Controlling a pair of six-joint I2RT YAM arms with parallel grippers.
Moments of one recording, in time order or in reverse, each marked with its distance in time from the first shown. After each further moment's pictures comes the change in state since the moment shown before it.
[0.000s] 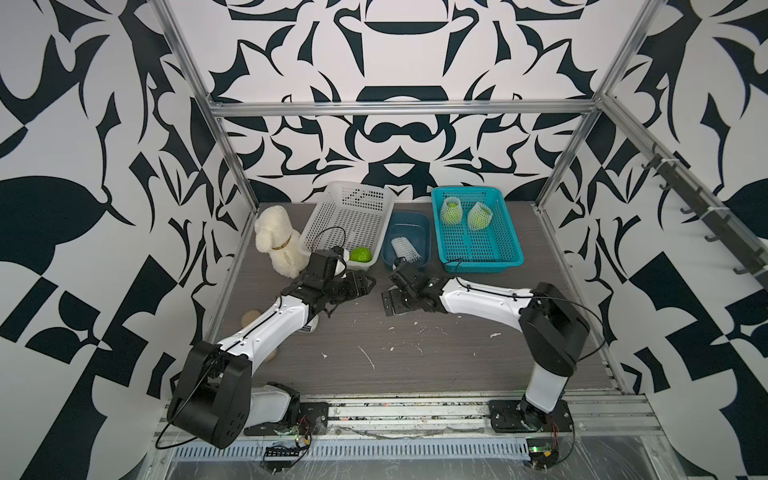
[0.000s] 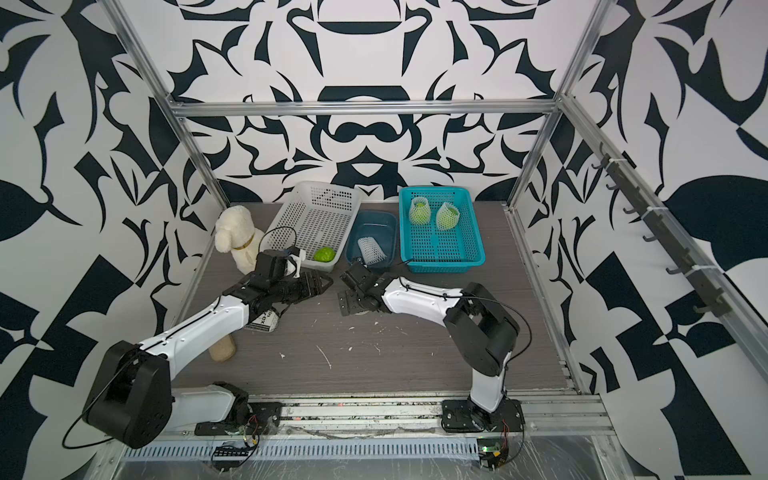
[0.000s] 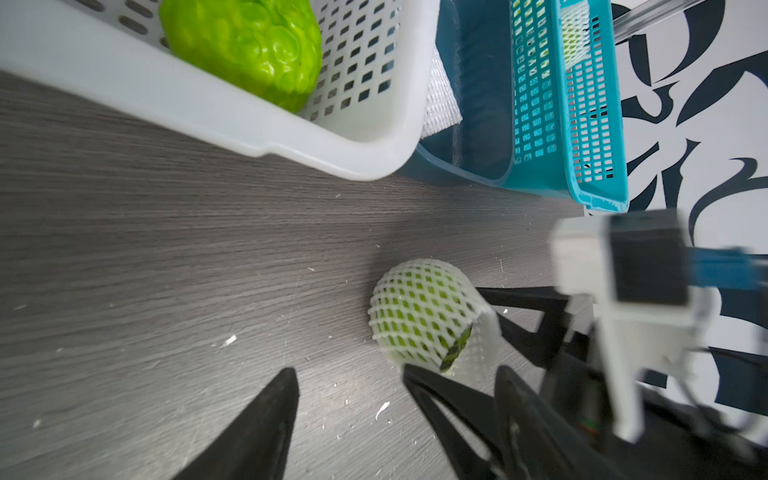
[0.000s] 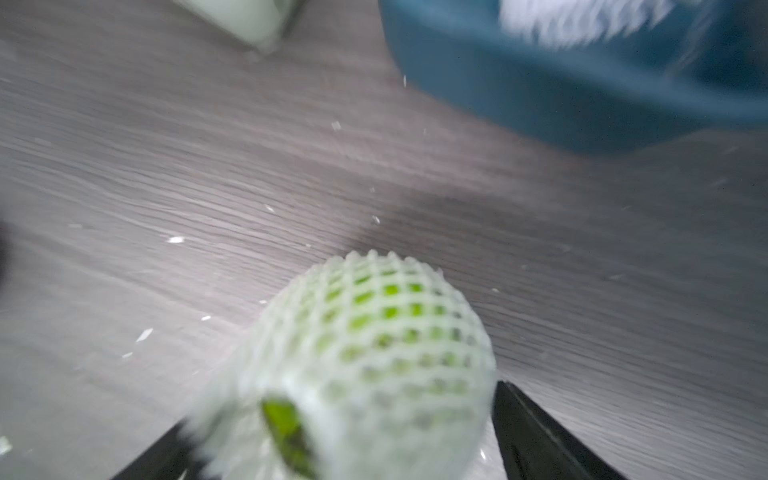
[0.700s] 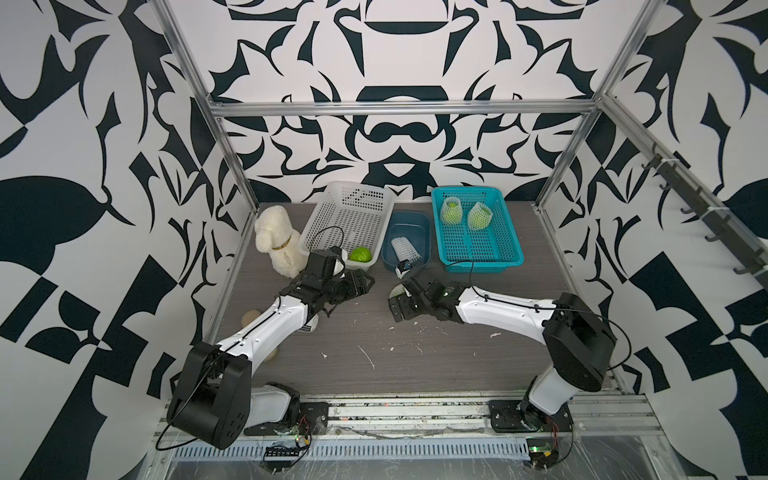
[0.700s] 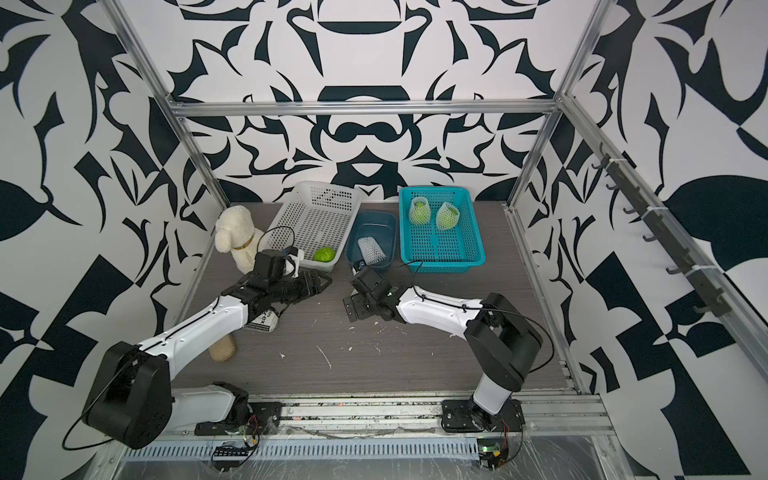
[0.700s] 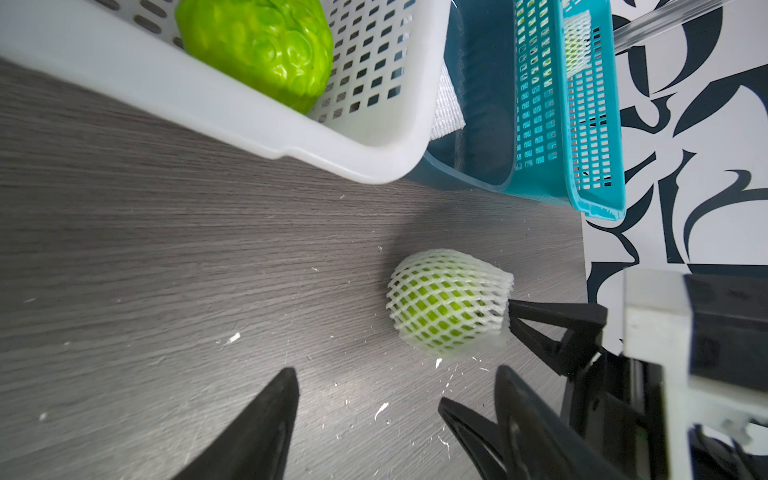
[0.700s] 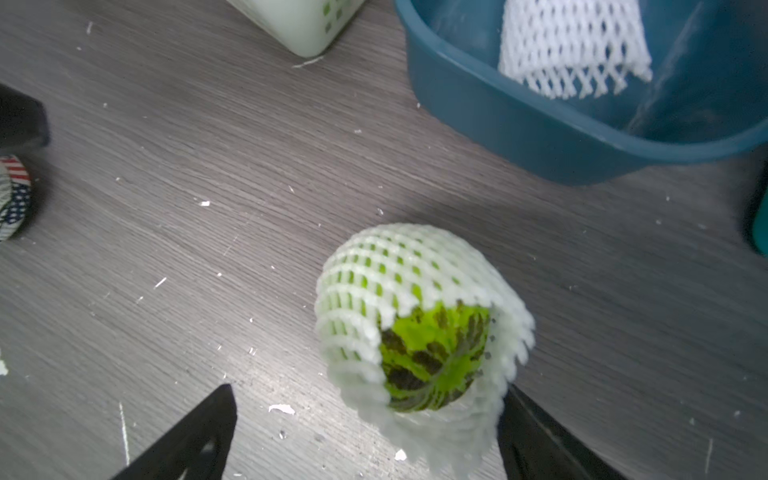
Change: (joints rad) left arm 0.006 0.000 0.000 0.001 0.004 -0.019; right arm 0.000 -0.103 -0.171 0.128 -0.002 -0.113
